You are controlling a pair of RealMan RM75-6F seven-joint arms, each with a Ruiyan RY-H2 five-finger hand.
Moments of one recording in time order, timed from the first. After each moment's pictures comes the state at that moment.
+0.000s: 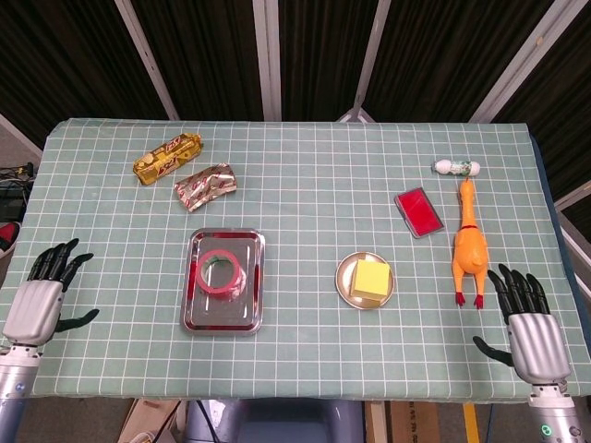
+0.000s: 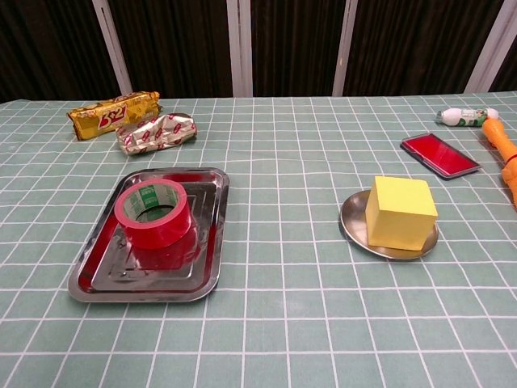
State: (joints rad) left arm -0.17 -1.21 -0.05 -1.60 1.51 1.44 0.02; right arm 0.04 -1.14 0.05 -1.74 -1.57 1.54 -0.13
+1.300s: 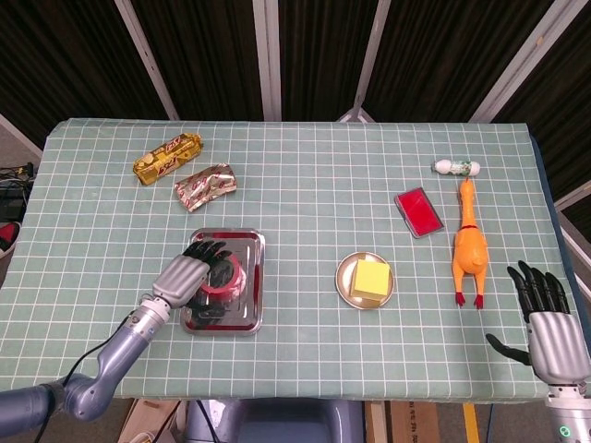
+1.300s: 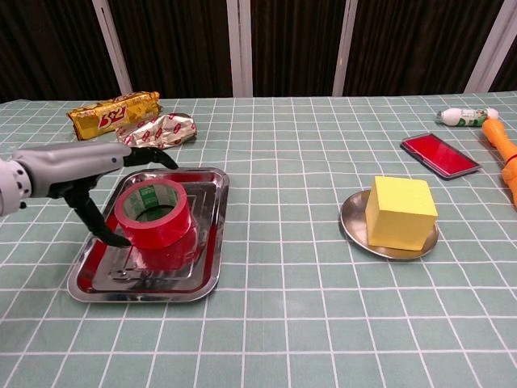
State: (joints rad) left arm -0.64 -1.47 -0.14 -1.62 1.16 0.89 0.37; right arm 0.03 -1.10 0.06 -1.73 -1.55 1.56 -0.03
